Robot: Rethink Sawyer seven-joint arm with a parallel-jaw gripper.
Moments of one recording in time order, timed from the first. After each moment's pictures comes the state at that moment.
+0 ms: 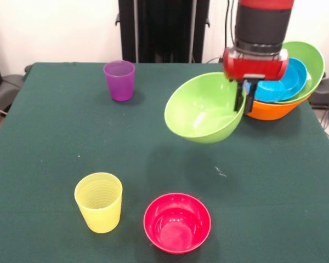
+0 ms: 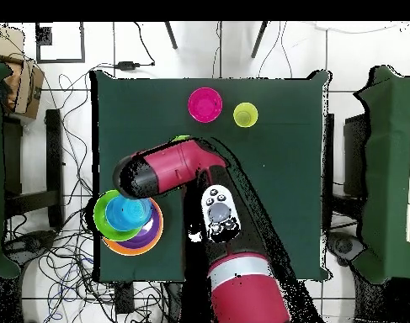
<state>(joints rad) -0.20 -0.69 0.27 1.61 -0.46 0.54 2.15</state>
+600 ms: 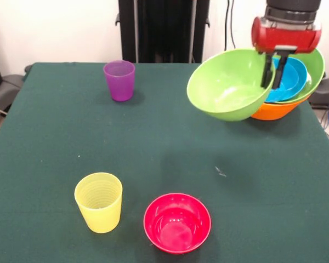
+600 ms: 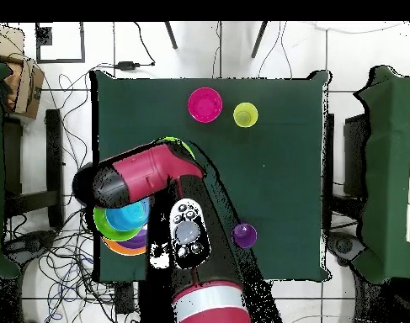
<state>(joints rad) -0.10 -0.78 0.24 1.64 -0.40 0.58 2.15</state>
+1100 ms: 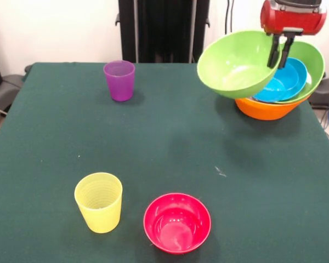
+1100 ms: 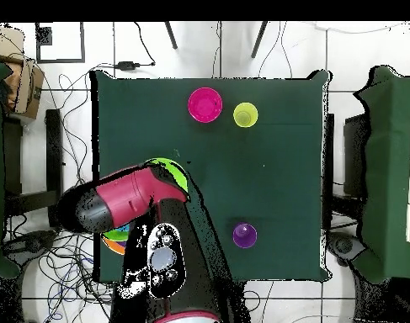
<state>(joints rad) -0.02 -0.84 0.18 1.76 -0.35 0.58 2.15</state>
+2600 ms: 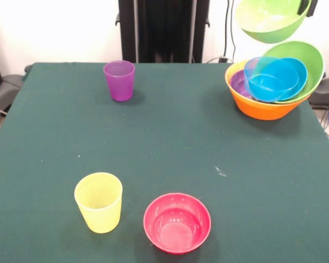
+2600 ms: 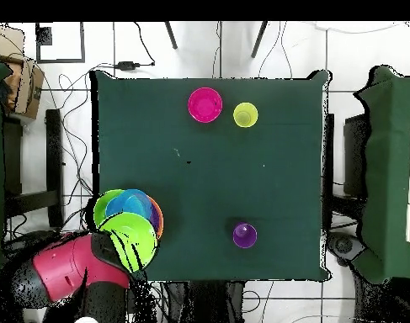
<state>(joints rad) 0.32 -0.99 -0.03 1.94 -0.11 0.59 2.27</state>
